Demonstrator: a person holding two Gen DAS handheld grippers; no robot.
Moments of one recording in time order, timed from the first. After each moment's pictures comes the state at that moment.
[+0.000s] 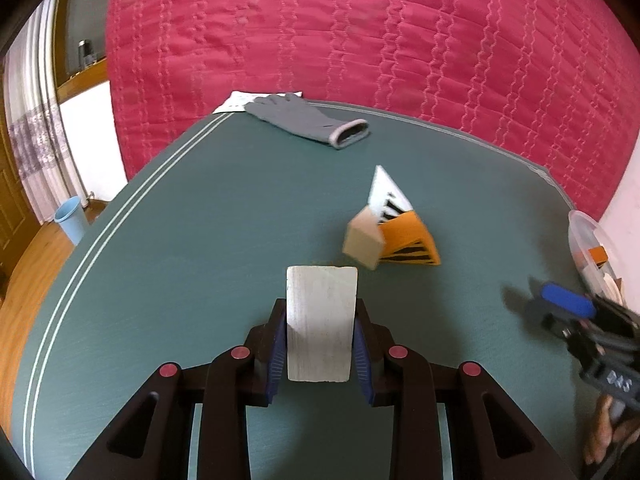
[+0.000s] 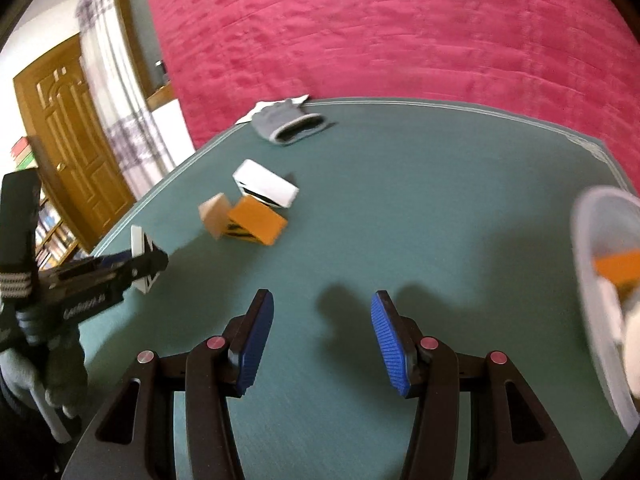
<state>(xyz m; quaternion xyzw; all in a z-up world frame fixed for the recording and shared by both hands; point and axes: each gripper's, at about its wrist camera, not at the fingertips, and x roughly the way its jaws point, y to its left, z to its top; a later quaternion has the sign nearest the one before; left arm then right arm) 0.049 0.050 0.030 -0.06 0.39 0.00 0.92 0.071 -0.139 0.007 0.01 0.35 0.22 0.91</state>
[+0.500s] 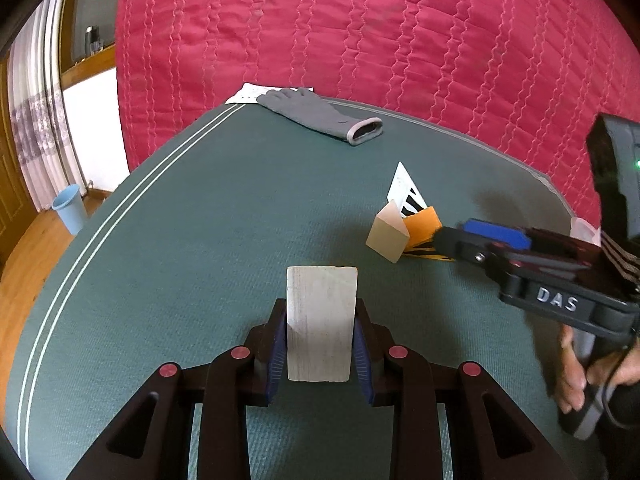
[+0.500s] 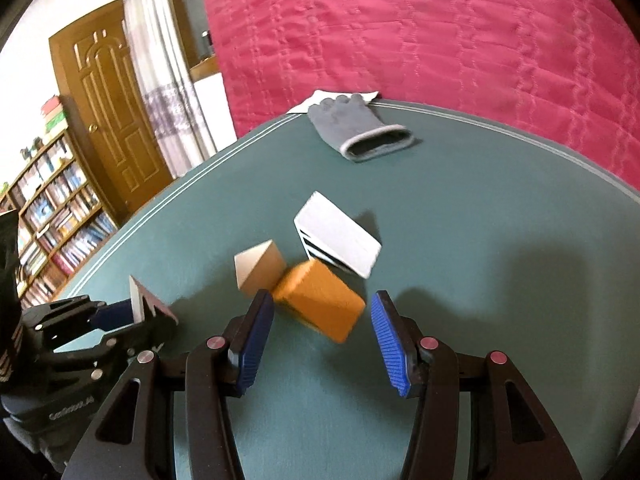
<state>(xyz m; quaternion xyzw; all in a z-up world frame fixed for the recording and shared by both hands) 0.046 0.068 0.023 -0.08 0.39 0.00 0.92 0.135 -0.063 0.010 -0.05 0.35 0.29 0.89</state>
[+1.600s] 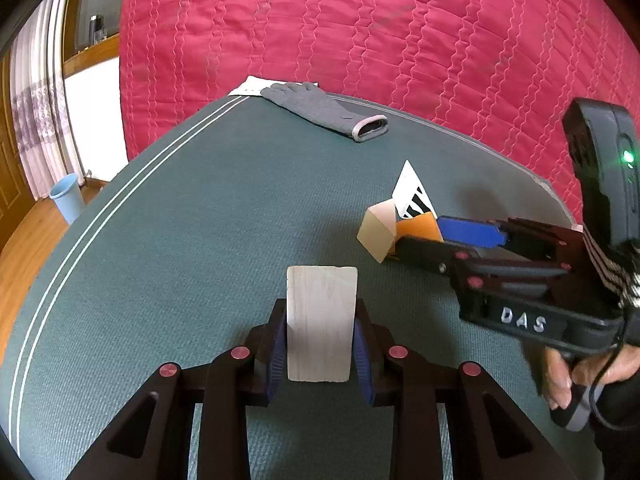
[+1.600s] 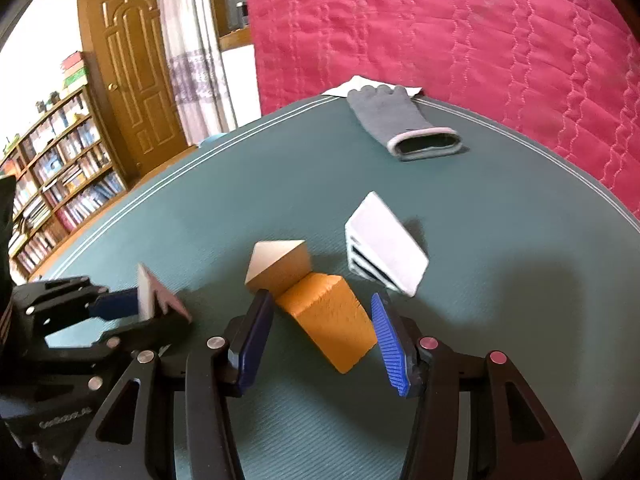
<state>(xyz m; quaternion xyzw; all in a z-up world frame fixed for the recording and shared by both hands) 0.048 0.070 0.020 -0.10 0.40 0.00 0.91 0.132 -0.032 0.001 -0.11 0.36 0.33 0.86</state>
